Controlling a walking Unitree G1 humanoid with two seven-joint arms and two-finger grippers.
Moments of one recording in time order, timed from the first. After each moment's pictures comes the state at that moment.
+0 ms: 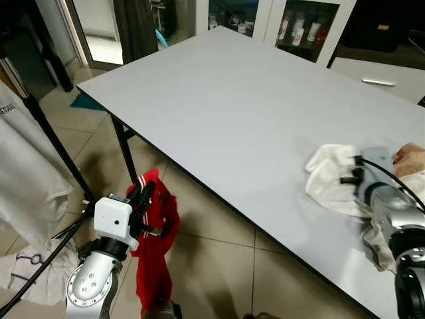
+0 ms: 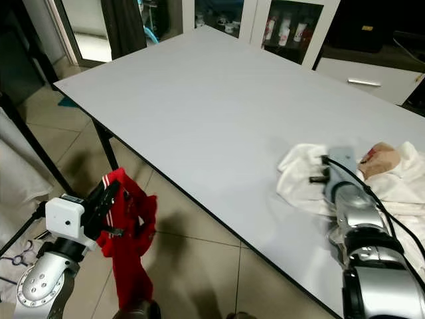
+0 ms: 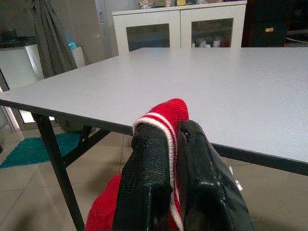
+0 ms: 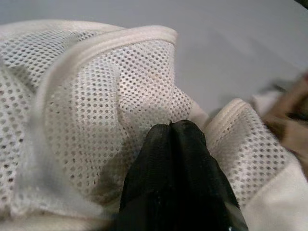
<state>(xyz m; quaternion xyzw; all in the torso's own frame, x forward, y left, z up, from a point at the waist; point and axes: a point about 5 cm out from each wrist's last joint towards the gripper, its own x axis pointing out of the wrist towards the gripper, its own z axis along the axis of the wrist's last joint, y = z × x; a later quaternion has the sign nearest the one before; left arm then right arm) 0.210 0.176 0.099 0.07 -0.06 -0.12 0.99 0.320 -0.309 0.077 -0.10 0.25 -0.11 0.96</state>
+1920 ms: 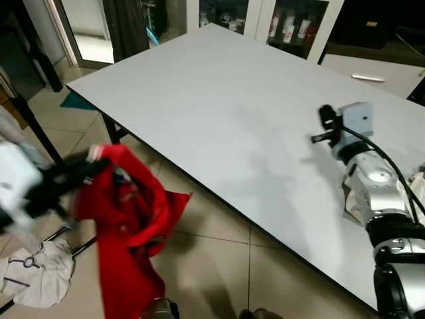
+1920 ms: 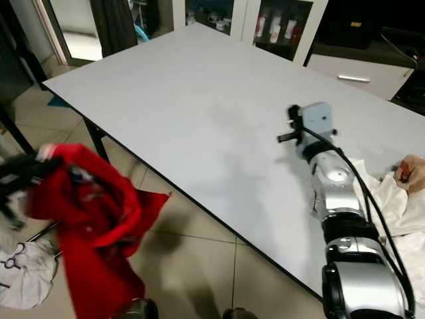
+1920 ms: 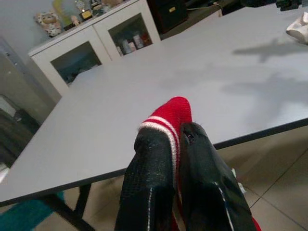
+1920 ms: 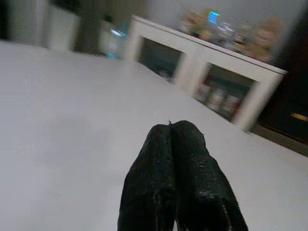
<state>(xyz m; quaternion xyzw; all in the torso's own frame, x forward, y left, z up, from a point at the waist) 0.192 0.262 0.241 0.24 -0.02 -0.32 0.92 0.360 -0.221 0.158 -0.10 -0.07 0.13 0.98</state>
